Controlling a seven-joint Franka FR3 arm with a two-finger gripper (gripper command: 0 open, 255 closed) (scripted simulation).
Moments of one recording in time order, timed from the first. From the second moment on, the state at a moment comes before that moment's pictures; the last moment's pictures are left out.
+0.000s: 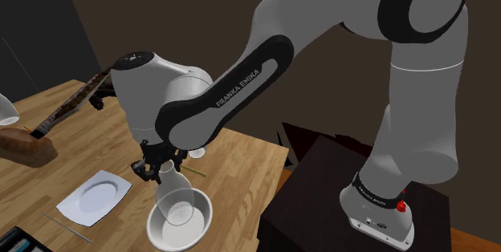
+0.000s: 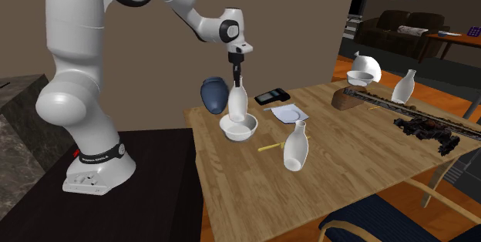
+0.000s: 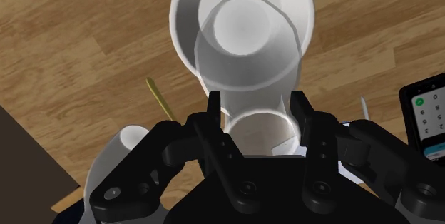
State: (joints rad) arm 0.29 0.36 0.44 -1.92 -0.25 2.26 0.99
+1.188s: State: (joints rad) arm 0.30 0.40 0.43 -1.94 -0.28 2.31 1.01
